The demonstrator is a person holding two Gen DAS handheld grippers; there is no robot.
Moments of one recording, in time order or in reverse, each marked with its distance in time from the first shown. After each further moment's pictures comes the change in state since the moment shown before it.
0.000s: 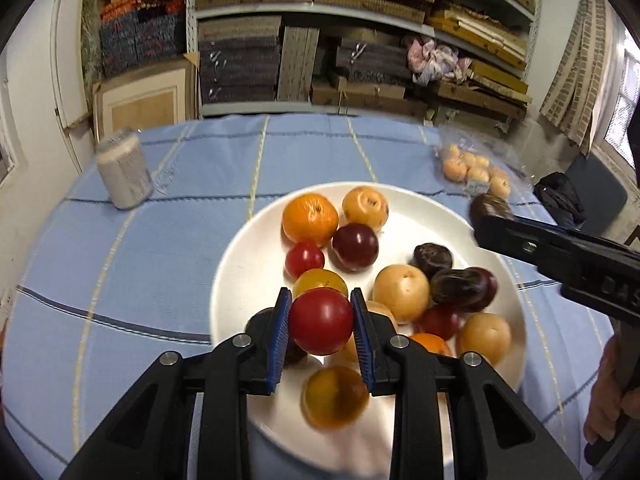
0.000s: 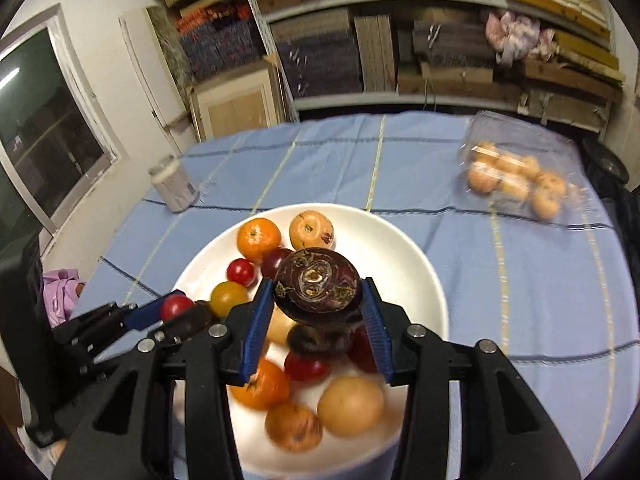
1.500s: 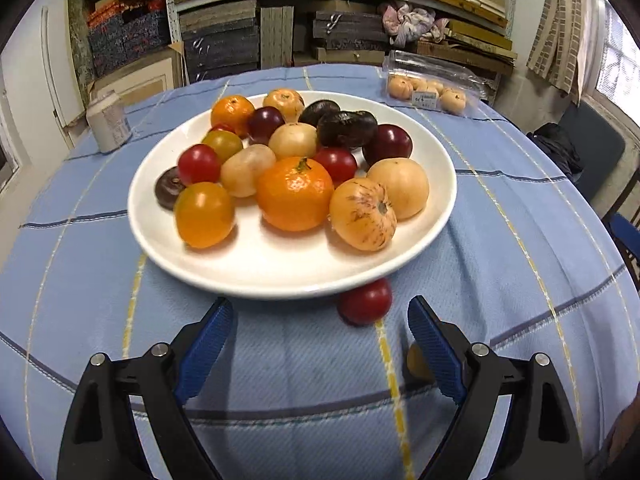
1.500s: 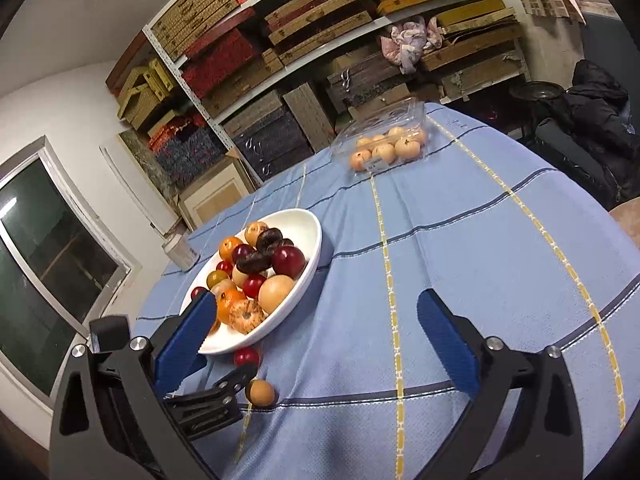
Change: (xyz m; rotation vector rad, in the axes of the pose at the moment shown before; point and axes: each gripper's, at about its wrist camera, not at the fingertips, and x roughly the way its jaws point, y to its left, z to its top) left arm -0.018 -0.086 -0.102 0.071 0.063 0.053; right arm -0.139 -0.092 -0.165 0.348 -0.324 0.051
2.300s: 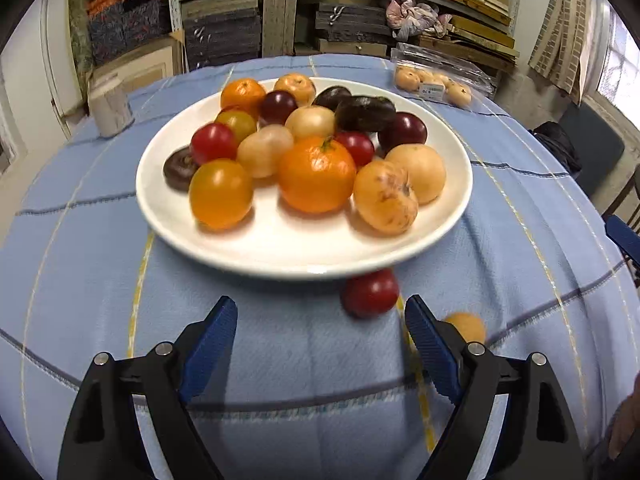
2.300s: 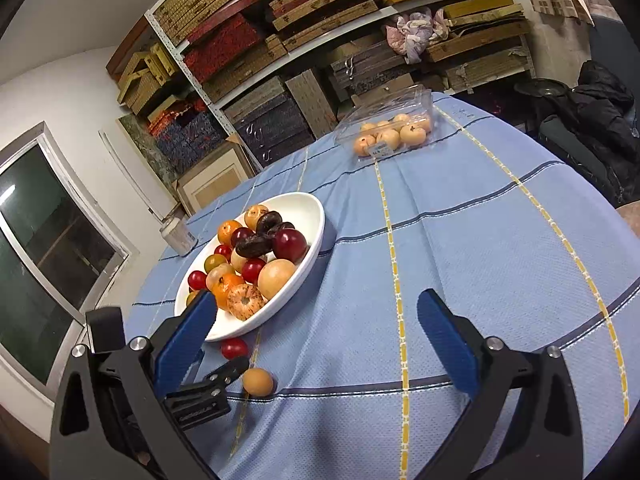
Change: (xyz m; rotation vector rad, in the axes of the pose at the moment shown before) left arm 0.001 0.015 -0.005 -0.006 0.019 -0.007; right arm 0.009 0.006 -0.005 -0.024 0.044 -0.005
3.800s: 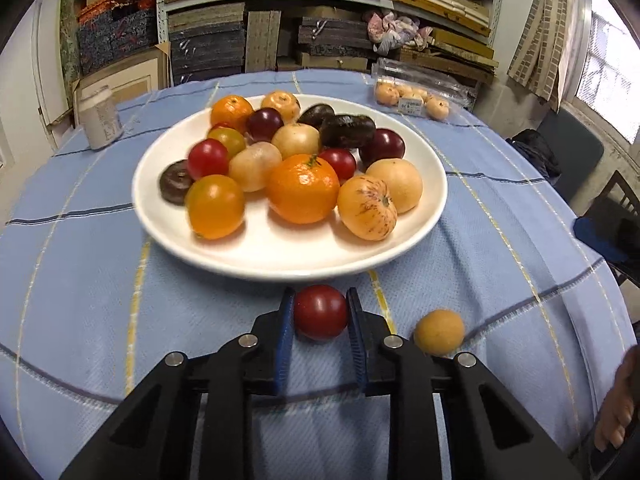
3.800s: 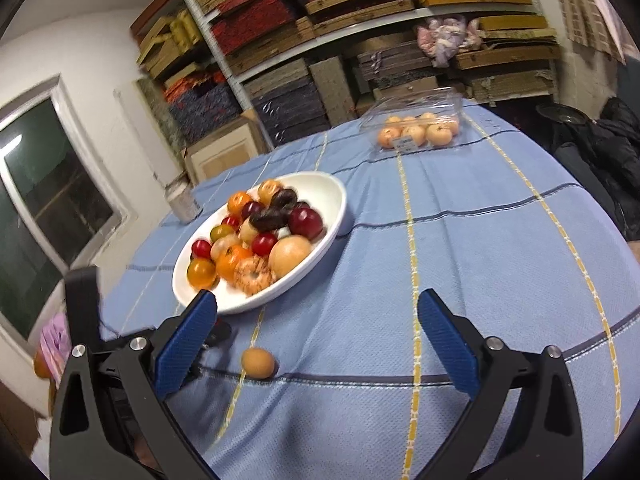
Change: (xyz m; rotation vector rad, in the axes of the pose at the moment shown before) left arm -0.021 0.008 -0.010 0.015 -0.060 -0.093; right arm 0.012 0.022 -0.011 -0.172 0.062 0.006
